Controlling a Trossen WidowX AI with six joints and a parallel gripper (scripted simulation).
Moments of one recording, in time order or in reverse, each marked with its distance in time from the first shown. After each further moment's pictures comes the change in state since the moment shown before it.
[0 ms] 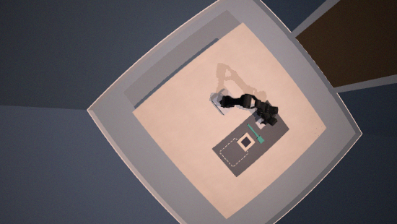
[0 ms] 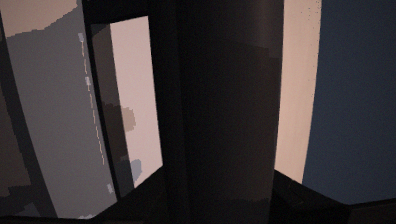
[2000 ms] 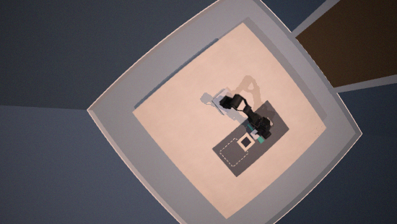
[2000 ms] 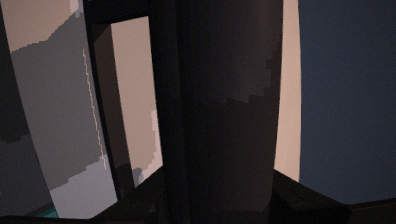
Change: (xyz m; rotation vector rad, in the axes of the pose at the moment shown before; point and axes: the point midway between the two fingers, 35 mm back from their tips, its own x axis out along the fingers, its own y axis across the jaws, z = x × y) arm -0.003 -0.050 -0.108 0.048 -0.080 0.009
